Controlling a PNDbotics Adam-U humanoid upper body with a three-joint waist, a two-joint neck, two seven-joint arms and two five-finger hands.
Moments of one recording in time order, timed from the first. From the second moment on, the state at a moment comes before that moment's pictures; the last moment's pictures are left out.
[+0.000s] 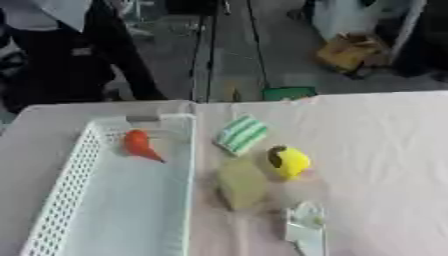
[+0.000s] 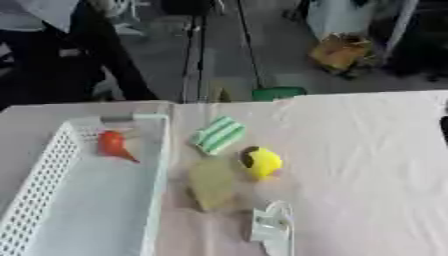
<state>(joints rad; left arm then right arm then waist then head) -0.26 0.24 0.23 -1.99 -0.07 -0.41 0.23 -0.29 -0.43 -0.26 -1.98 0.81 -0.20 -0.59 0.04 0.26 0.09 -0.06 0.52</state>
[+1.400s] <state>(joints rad) -0.26 0.24 0.22 -1.99 -0.06 -0.40 0.21 -0.27 -0.73 -0.13 -1.98 0.77 -0.17 -0.34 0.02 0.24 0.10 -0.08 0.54</state>
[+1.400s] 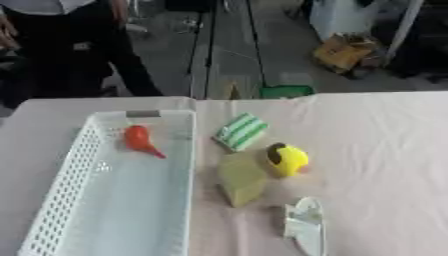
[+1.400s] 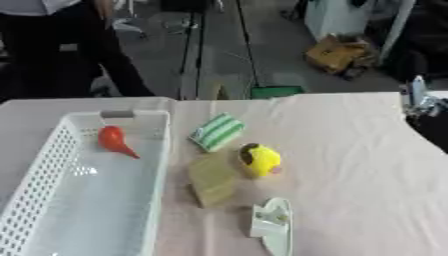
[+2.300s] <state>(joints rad) -0.26 0.24 0.20 -1.99 -0.04 -0.39 0.17 -0.37 -0.97 0.13 -1.98 0.73 -0.16 0.05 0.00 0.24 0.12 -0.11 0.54</state>
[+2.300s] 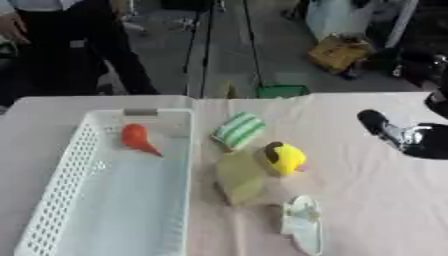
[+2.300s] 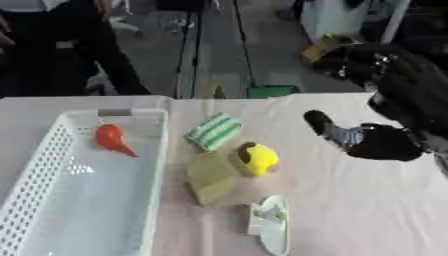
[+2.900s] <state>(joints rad) -0.27 0.24 0.19 -1.99 -0.03 -0.38 0.15 -0.47 -1.00 0.29 -1.98 0.70 -0.11 0.27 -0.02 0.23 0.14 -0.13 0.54</state>
